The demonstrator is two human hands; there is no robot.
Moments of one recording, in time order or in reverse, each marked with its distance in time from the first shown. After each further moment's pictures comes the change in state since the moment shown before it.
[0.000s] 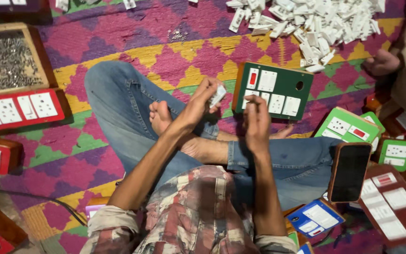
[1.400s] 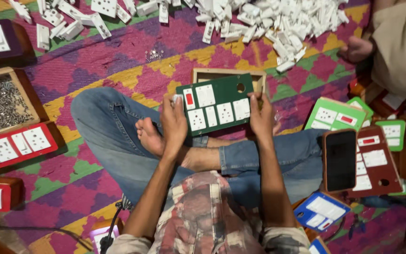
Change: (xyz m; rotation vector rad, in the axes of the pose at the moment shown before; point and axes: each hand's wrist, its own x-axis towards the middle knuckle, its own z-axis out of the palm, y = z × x) left_hand -0.020 0.007 0.015 0.922 0.668 0.365; right_hand 0.044 0.049 -0.059 -0.442 0.255 0.005
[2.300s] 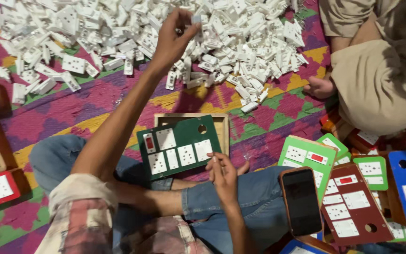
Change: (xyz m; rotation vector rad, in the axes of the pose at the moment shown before) left_hand 0.253 0.113 0.183 -0.158 -0.436 0.432; right_hand -0.047 0.007 -0.022 0.750 -0.176 0.129
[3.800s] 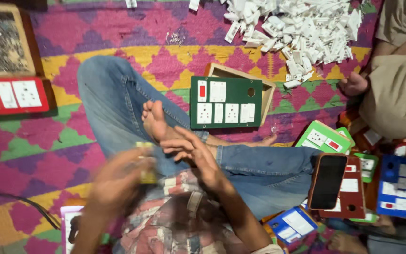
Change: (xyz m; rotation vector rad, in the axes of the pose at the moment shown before) left_hand -0.461 0.174 -0.200 0.331 0.061 0.058; right_hand -0.098 -0.052 0.162 0.153 -0.628 0.327
